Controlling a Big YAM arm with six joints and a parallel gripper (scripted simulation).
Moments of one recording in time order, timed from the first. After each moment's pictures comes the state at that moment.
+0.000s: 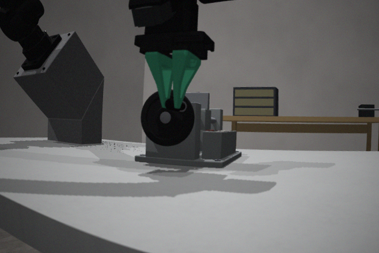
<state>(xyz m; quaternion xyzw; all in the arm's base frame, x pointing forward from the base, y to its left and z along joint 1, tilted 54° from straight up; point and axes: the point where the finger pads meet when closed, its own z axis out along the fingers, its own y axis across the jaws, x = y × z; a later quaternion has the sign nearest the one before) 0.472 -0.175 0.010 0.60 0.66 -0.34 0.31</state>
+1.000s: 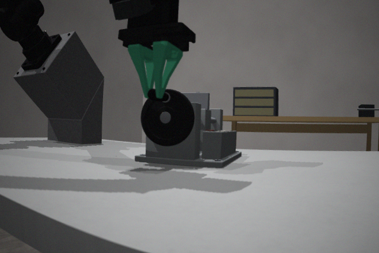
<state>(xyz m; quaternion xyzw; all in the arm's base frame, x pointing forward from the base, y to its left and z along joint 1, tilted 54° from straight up) 0.445 -0.166 0.020 0.59 0.66 -0.33 0.32</state>
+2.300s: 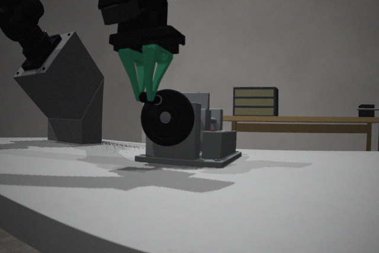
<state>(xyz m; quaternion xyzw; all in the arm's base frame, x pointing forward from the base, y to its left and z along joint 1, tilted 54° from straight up) 0.431 -0.170 0.019 0.59 0.67 -0.32 0.32</state>
